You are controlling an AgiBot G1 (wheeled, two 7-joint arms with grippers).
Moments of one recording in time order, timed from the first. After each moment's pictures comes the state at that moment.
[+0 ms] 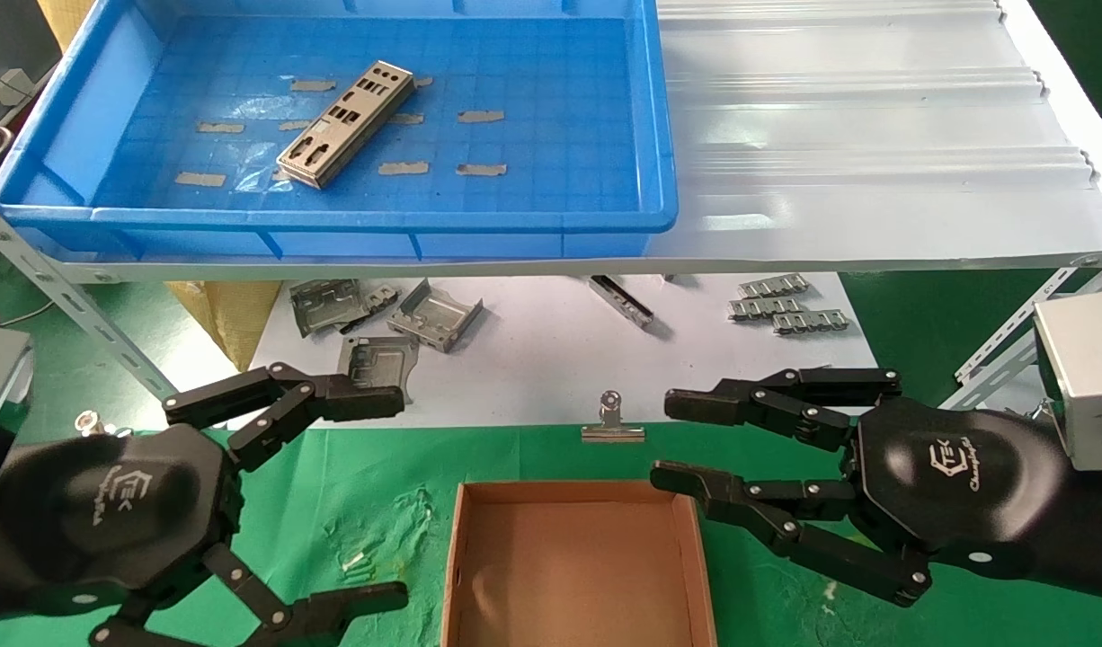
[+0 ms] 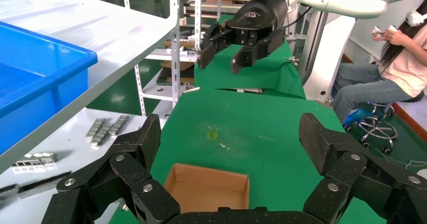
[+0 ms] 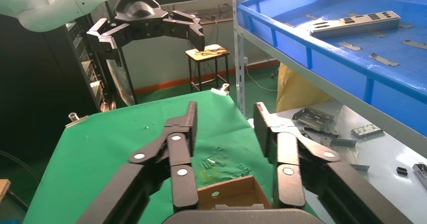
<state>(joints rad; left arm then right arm) -1.08 0.61 0.28 -1.28 0.73 1.50 -0.19 1.09 -0.51 -0.46 1.21 -0.59 -1.39 0.06</state>
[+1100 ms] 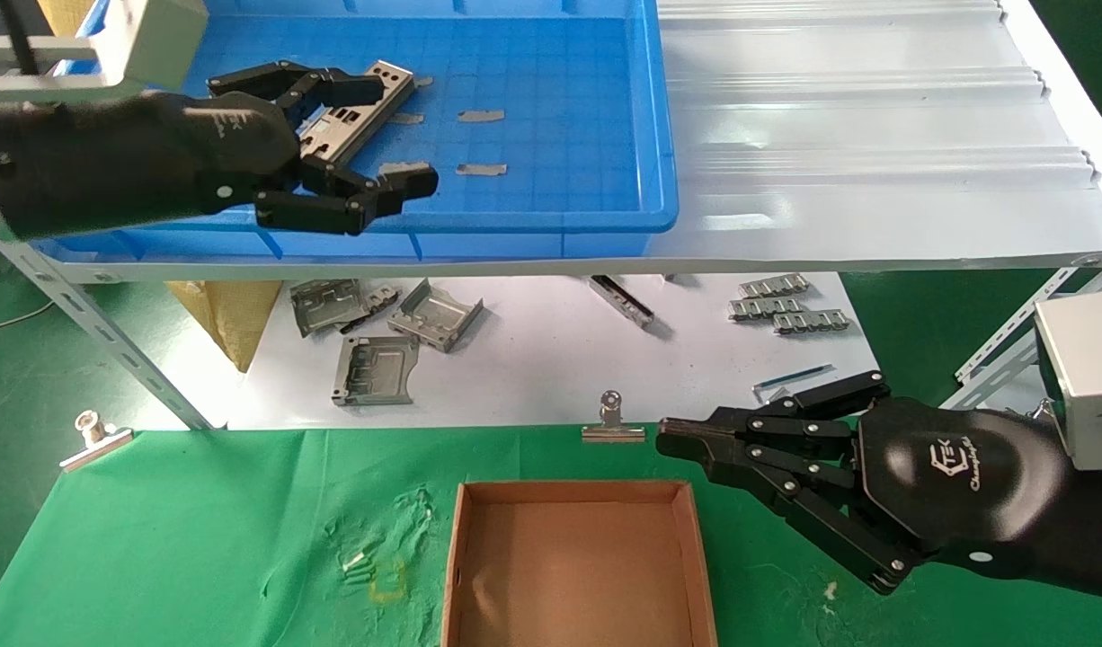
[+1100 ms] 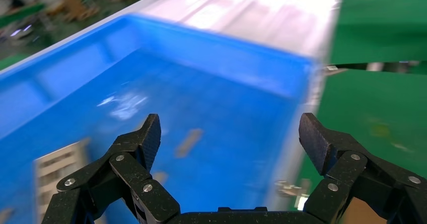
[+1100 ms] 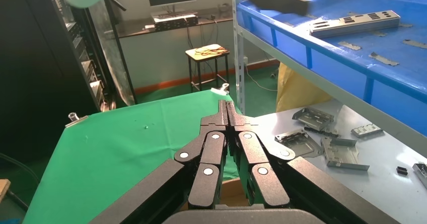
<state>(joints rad) -1.67 0.89 0.45 -0.78 1.18 1.31 -0.18 1.09 -0.51 -0.46 1.21 -0.59 -1.39 0.06</state>
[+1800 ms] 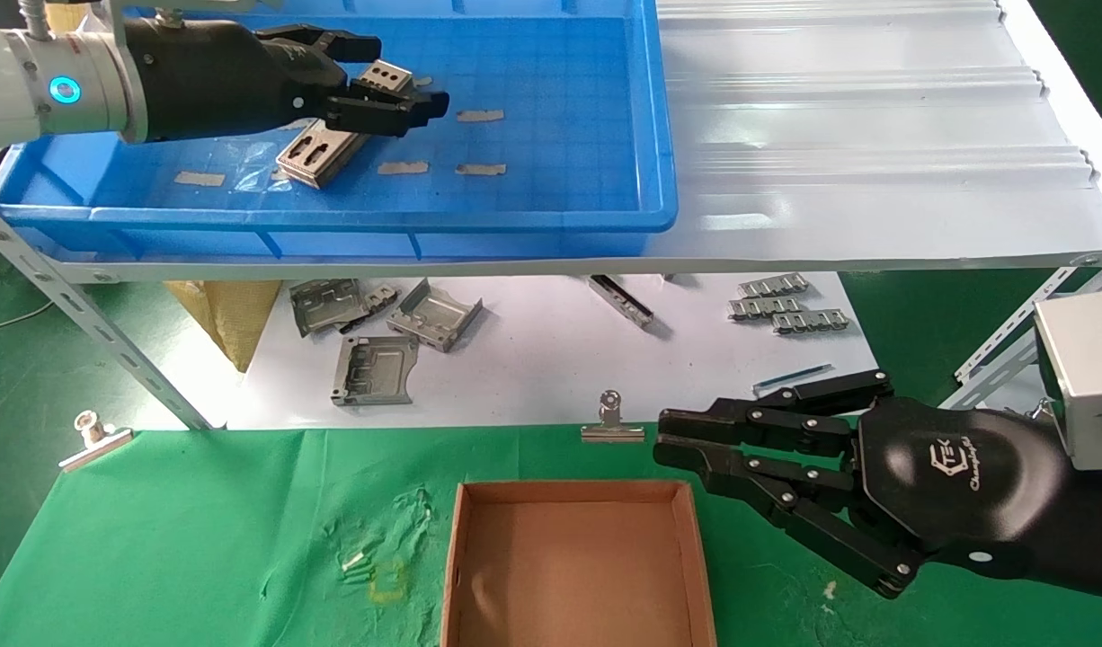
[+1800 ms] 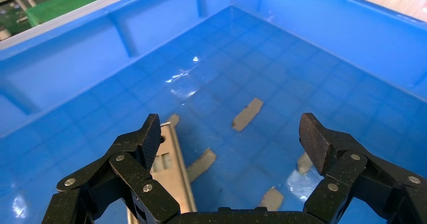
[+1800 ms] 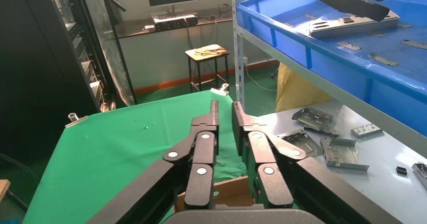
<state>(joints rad) -1.98 1.16 0.54 -0.17 1.37 1.12 -0.06 1.09 -0.51 -0.46 1.21 -0.59 -1.39 0.06</state>
